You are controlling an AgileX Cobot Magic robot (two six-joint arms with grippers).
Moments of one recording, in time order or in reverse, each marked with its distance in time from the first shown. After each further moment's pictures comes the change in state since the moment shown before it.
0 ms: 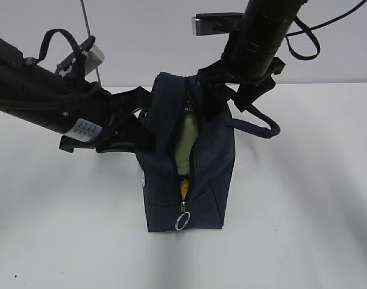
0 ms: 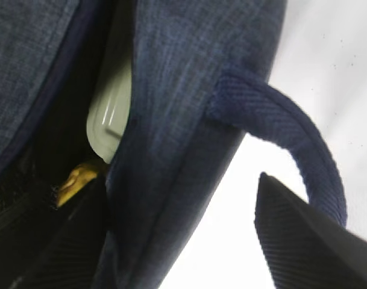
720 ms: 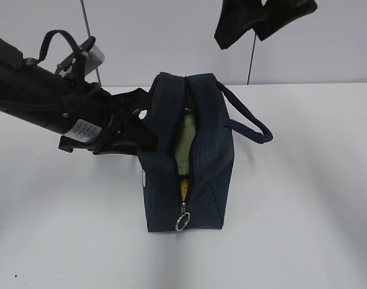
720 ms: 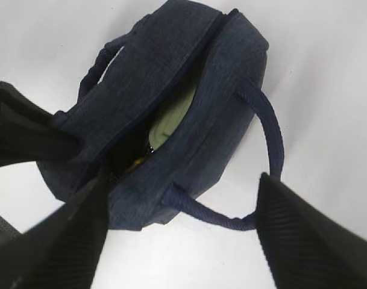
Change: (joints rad) left arm 0.000 0.000 0.000 0.012 0.001 0.002; right arm 0.000 -0.344 0.054 0.043 0.002 -0.058
